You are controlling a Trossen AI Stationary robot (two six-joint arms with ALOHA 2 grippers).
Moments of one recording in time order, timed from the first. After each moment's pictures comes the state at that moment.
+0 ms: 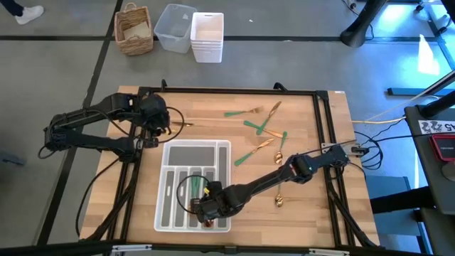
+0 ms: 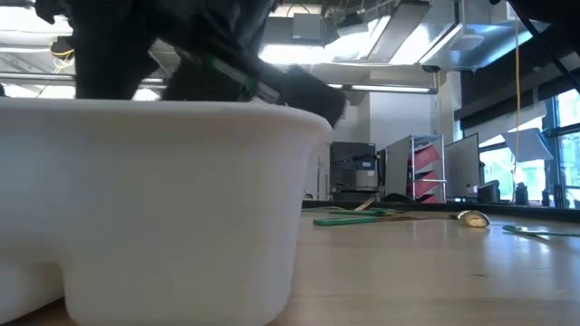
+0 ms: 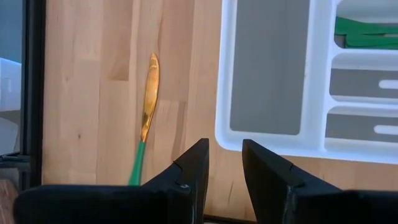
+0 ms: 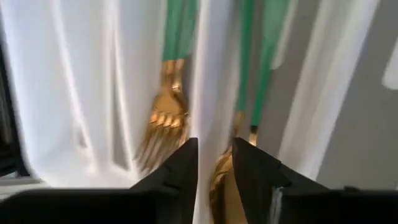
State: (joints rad) left arm 0.34 0.97 1.06 -1.32 -0.06 0.29; right arm 0.43 2.56 2.36 -0.86 0.19 1.82
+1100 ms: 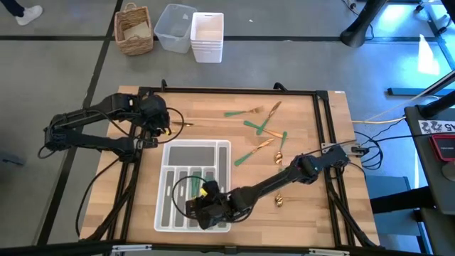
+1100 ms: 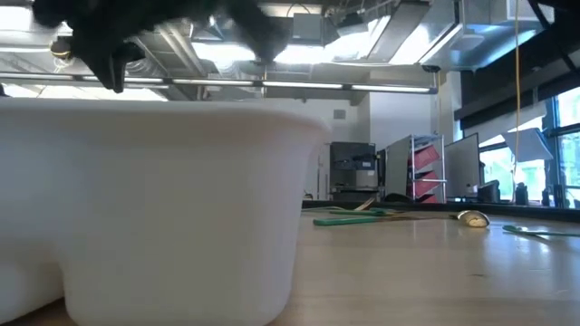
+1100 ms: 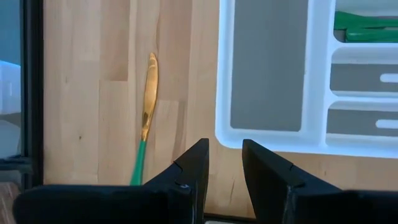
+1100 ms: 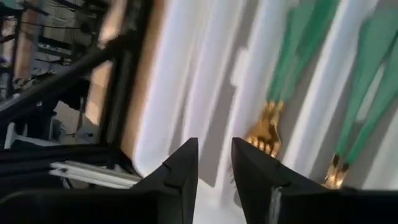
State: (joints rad) left arm 0.33 0.98 1.06 -1.31 -0.06 0.31; right arm 0.46 2.48 2.36 -0.70 0.45 1.65
